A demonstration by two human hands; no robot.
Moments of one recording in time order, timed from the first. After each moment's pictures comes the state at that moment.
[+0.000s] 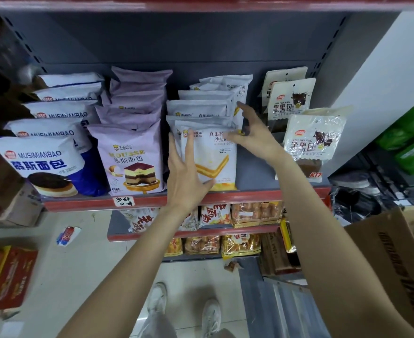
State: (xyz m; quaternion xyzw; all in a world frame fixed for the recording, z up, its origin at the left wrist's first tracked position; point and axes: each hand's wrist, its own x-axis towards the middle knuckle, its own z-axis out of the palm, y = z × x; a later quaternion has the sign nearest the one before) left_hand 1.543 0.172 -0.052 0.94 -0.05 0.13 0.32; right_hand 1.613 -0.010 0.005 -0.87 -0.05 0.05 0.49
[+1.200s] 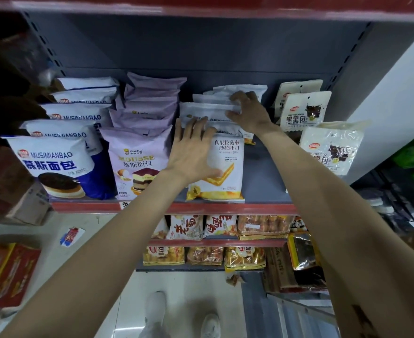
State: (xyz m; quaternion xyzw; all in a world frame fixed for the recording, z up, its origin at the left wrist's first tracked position) left_hand 1.610 0.186 -0.013 0.98 -0.17 0.11 0.03; right_hand 1.711 0.018 0.012 -0.97 -0.08 0.01 0.24
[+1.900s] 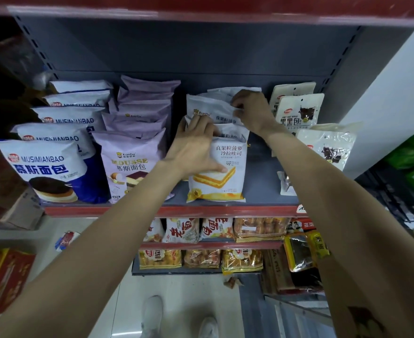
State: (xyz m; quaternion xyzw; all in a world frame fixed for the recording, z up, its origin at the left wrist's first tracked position) left_hand 1.621 0.176 0.008 0.97 -0.23 0.11 0.04; right_hand 1.713 -0.003 0.022 -0.96 -0.16 -0.09 0.19
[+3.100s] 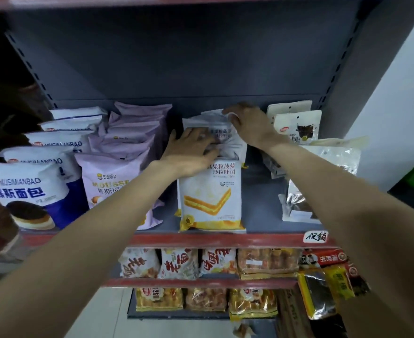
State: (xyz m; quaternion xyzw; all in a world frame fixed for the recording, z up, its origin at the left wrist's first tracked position) left_hand 1.667 0.161 0.004 0.98 -0.17 0.03 0.07; right_hand 1.718 -0.018 0.022 -0.95 -0.18 -0.15 0.21
